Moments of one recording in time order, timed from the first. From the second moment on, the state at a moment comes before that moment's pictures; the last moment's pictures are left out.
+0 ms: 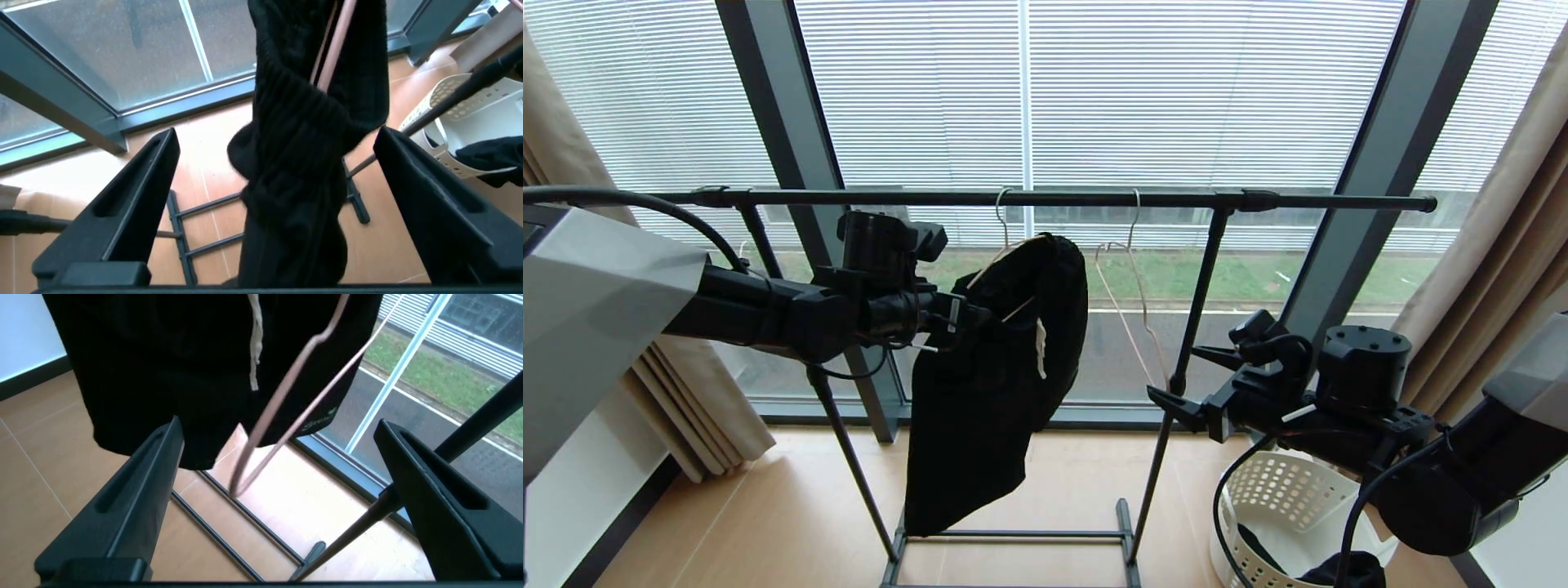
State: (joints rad) left arm -0.31 2.12 -1.39 -0.25 -0.02 0.06; right arm 0.31 2.04 -0.59 -1.21 0.36 -0.13
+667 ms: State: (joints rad) left arm -0.30 1.77 -0.88 -0.34 -0.02 0.06; right arm 0.31 1.82 -0.48 -1.18 0.26 -0.22
